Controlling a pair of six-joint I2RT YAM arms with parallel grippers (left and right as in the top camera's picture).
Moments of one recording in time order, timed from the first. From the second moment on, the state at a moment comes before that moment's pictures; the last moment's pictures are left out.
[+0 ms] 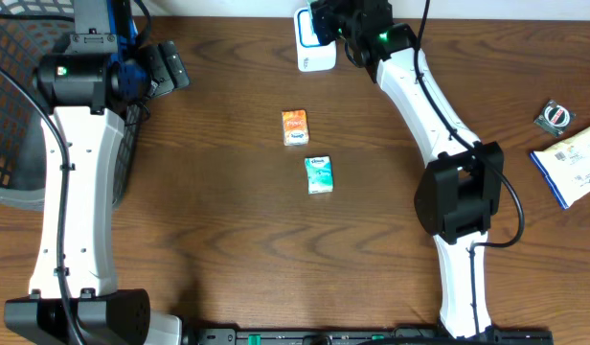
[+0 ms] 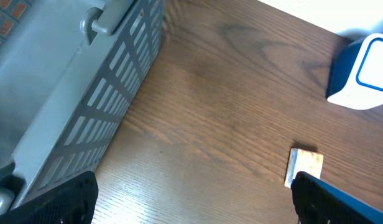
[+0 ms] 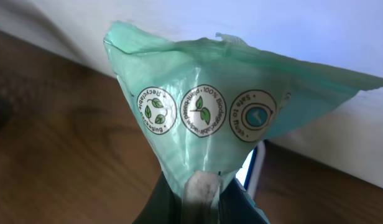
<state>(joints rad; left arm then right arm) 0.00 1.64 1.84 -1.16 -0.09 -0.35 0.35 2.33 2.20 -0.38 -0.14 -0.03</state>
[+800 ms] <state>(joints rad) 0.00 1.64 1.84 -1.16 -0.09 -0.35 0.35 2.49 2.20 -0.35 -0.09 0.07</state>
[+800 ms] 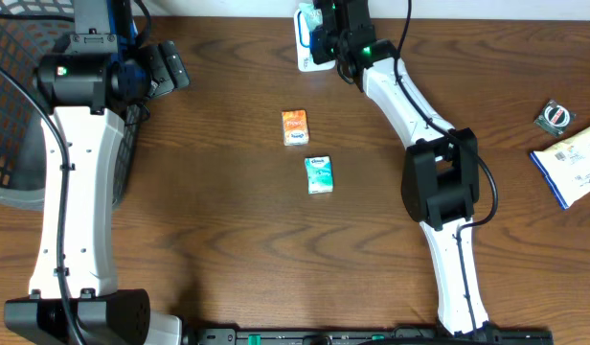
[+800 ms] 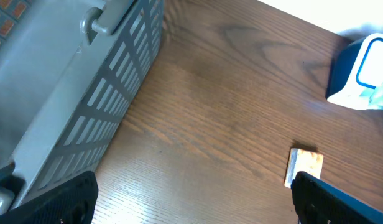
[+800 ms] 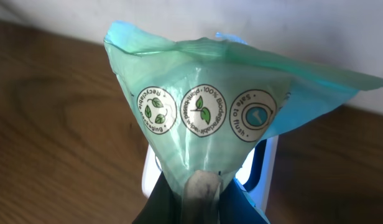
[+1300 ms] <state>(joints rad) 0.00 1.64 1.84 -1.16 -0.09 -0.35 0.07 2.40 2.20 -0.58 -0.01 0.07</state>
